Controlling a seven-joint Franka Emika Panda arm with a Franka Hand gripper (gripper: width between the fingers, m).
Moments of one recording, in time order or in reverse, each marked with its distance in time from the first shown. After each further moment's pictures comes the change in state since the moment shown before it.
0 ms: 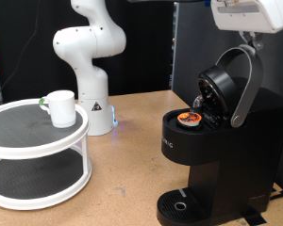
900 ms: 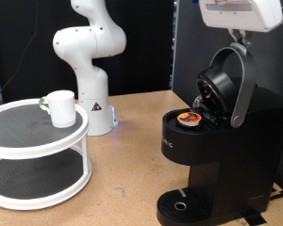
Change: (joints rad) arm -0.015 -0.017 -0.046 0.017 0.022 -0.123 -0.123
